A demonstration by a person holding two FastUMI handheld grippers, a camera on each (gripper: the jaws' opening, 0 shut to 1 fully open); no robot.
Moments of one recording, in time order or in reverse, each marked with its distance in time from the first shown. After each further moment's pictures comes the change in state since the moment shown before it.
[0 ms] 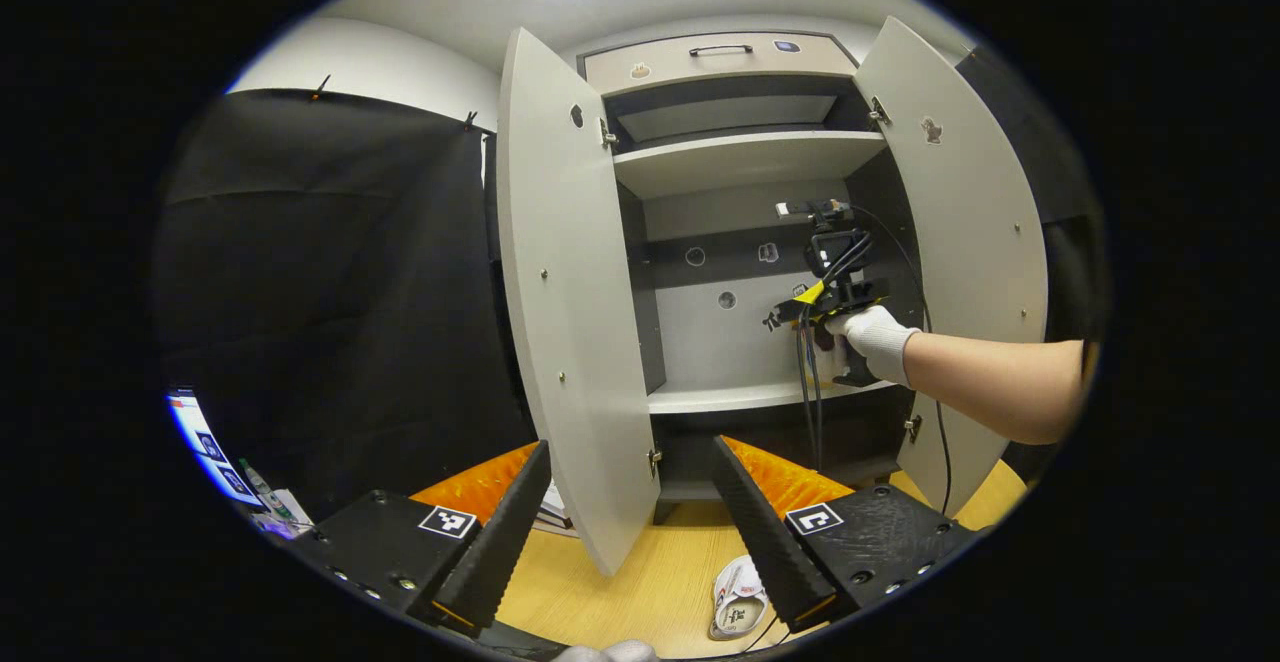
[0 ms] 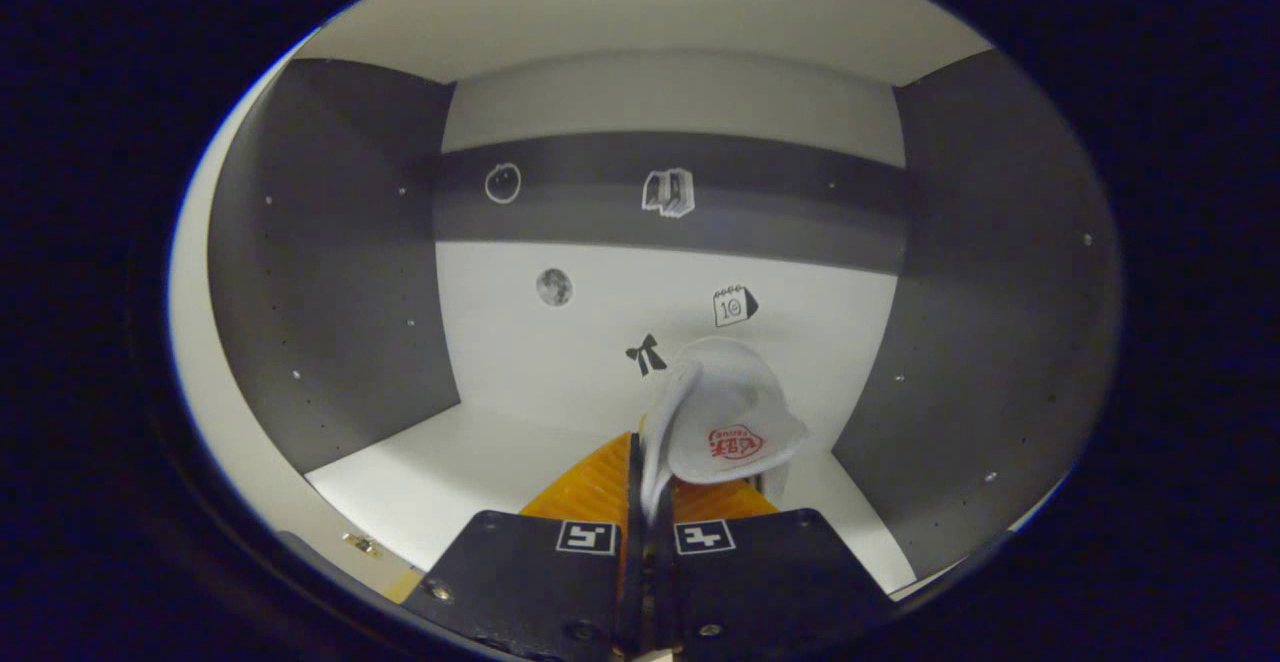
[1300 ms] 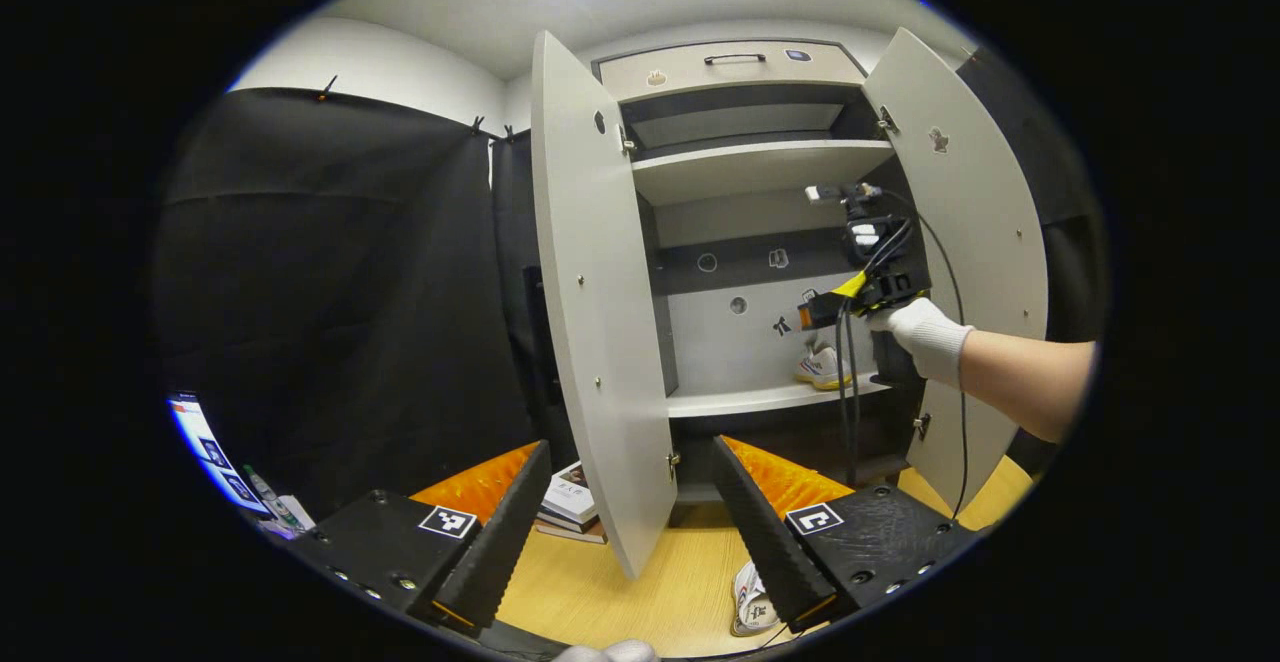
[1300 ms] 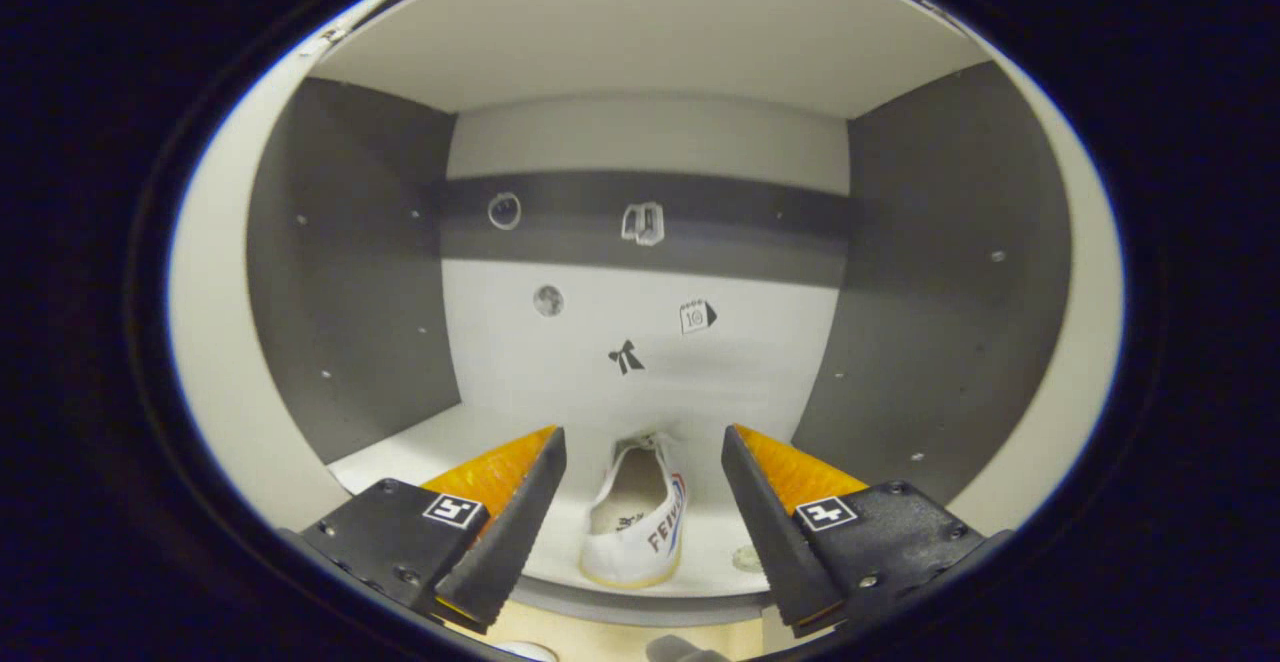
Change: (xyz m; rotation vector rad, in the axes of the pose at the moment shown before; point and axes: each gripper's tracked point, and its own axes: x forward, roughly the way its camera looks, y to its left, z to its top) left arm -0.007 0.033 0.003 0.004 -0.032 -0.020; right arm -0.123 -0.005 0.018 0.016 -0.163 -0.043
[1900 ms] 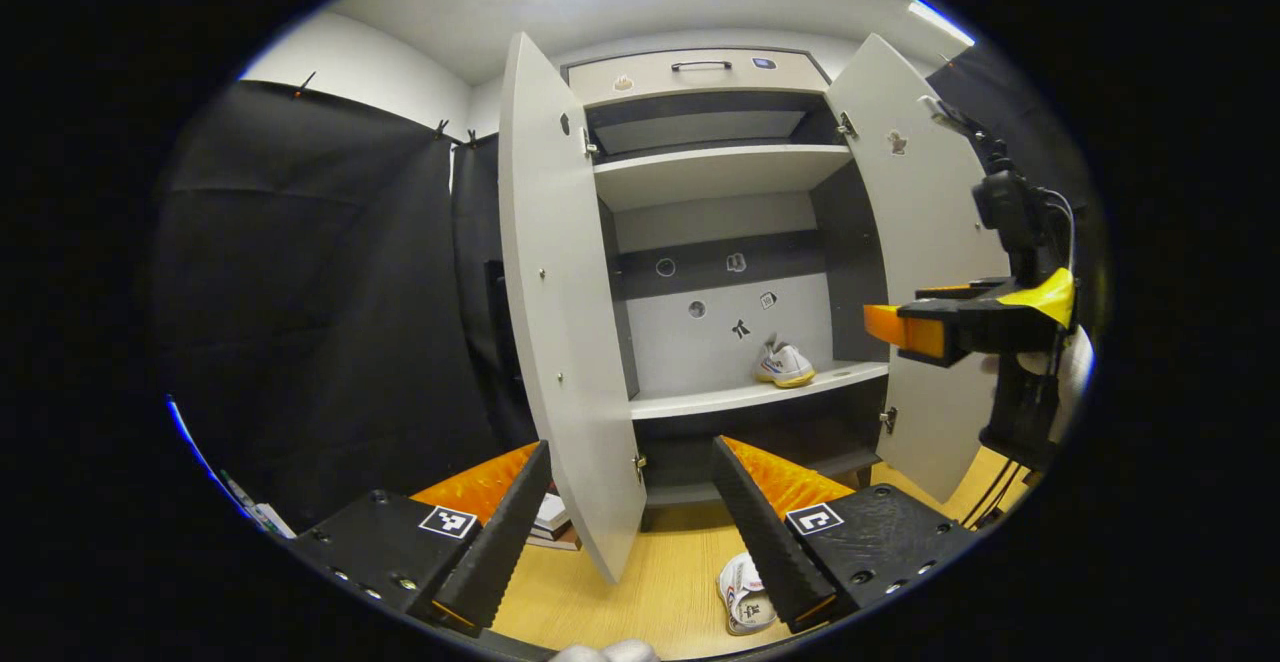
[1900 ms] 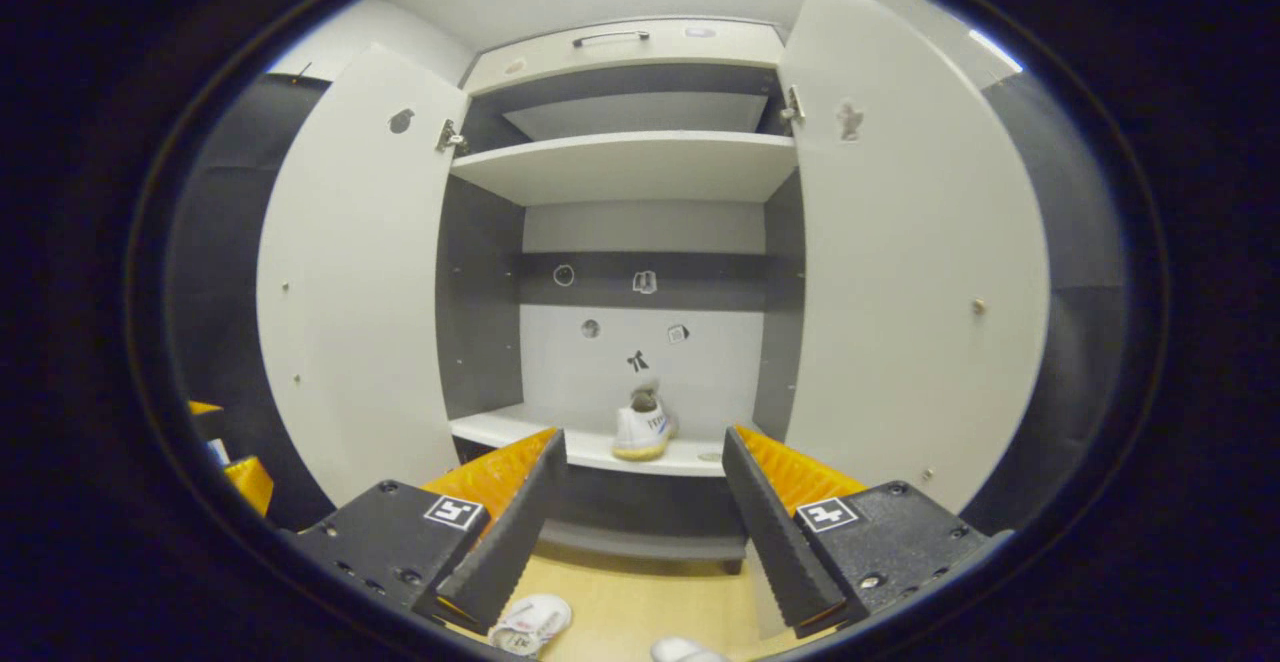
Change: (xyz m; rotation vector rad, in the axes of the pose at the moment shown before) left arm 0.002 -0.024 -0.017 0.024 -0.036 -0.157; right arm -0.239 -0.020 -0.070 0.023 -0.141 -0.006
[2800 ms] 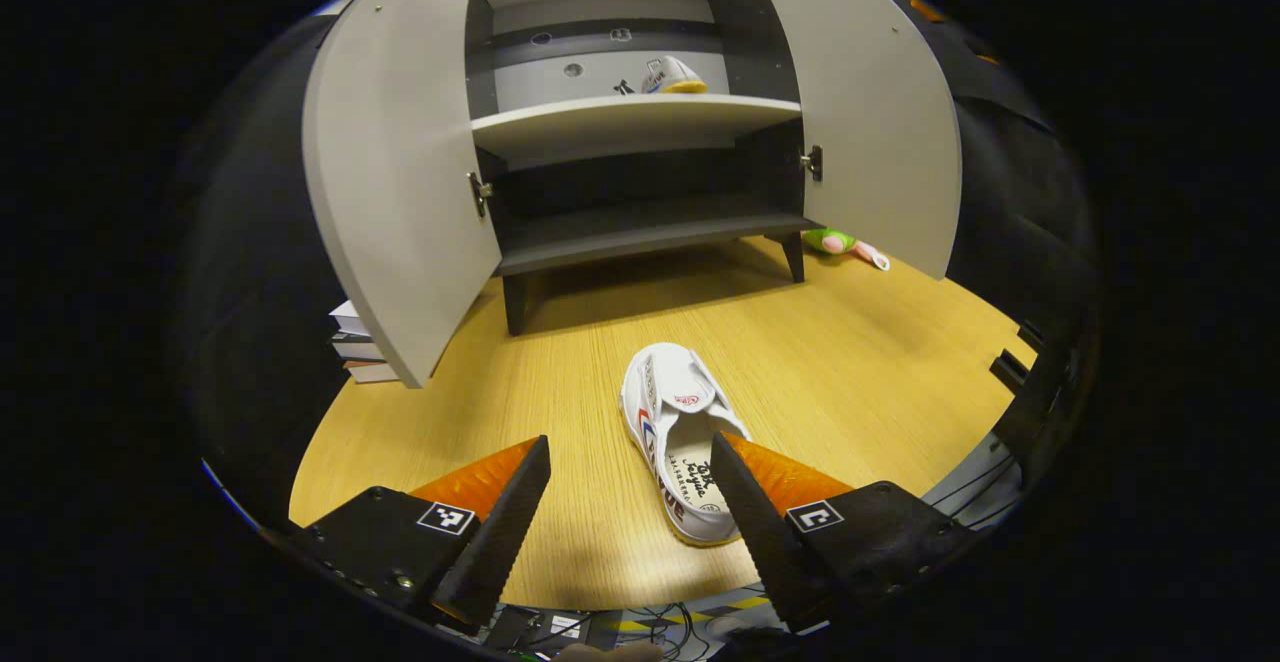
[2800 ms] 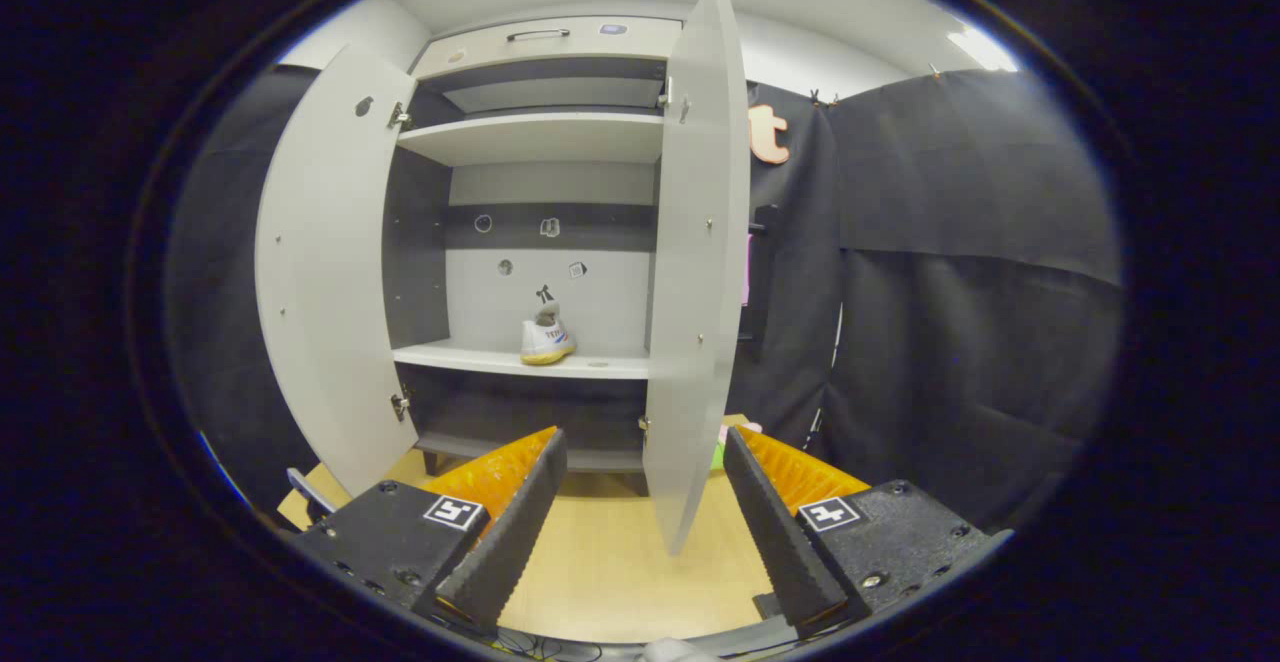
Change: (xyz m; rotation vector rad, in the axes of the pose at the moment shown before) left arm 0.019 -0.118 -0.331 0.025 0.486 -0.304; right arm -0.121 -0.066 -0.044 0.008 0.183 -0.225
